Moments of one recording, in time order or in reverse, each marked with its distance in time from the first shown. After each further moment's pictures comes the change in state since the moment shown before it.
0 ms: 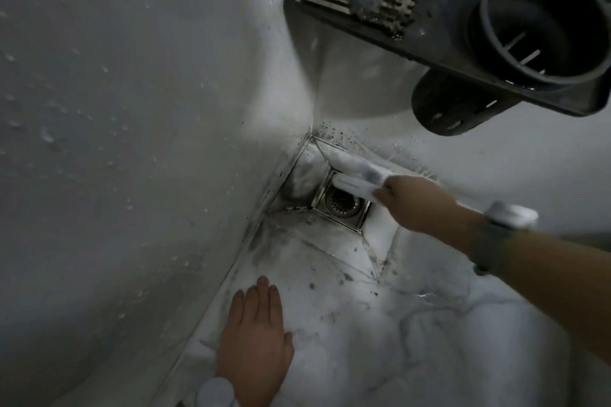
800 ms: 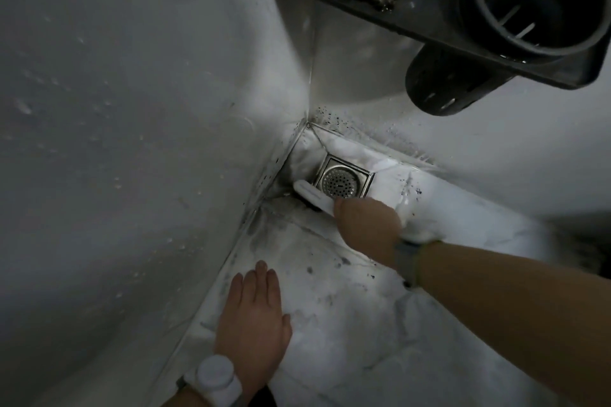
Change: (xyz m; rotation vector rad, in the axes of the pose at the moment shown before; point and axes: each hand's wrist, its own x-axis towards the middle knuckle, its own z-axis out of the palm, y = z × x) left_hand -0.004 0.002 -0.005 0.035 0.043 0.010; right_hand -0.038 -0.069 0.042 -0.066 -0.033 -0.105
